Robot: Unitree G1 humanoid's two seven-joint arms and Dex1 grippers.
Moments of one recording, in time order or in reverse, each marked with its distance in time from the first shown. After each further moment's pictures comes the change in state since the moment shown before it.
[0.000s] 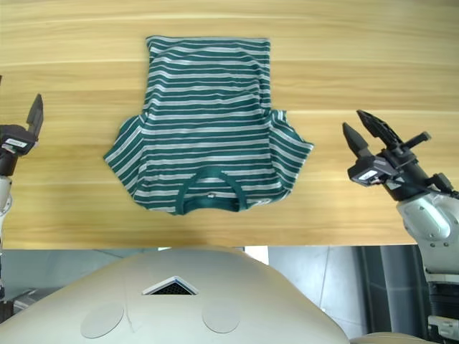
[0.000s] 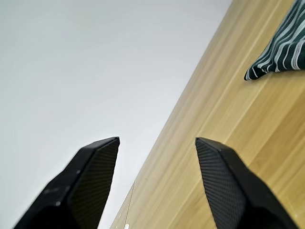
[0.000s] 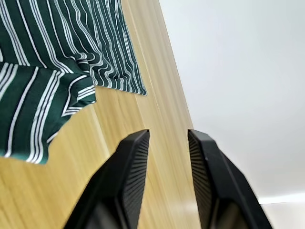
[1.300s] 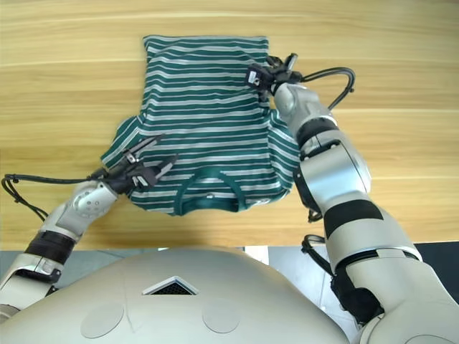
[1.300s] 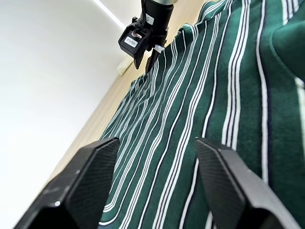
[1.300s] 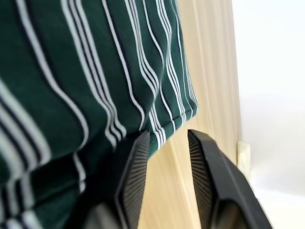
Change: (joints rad) left arm -0.130 -0.167 -0.576 0.137 0.040 -0.165 -0.155; right arm -1.401 0.658 0.691 1.463 -0.381 0.412 -0.216
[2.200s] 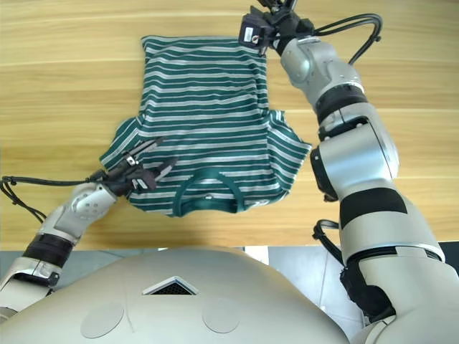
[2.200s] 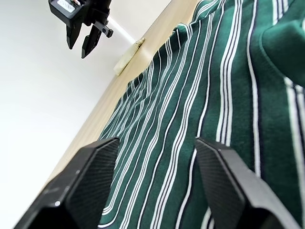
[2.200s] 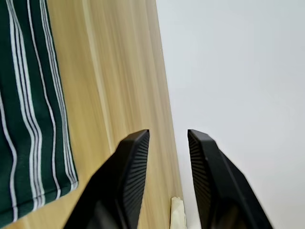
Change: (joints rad) left arm 0.032 0.006 0.019 -0.052 0.020 0.008 -0.019; right arm -0.128 -0.063 0.039 -0.074 -0.095 -0.253 -0.080
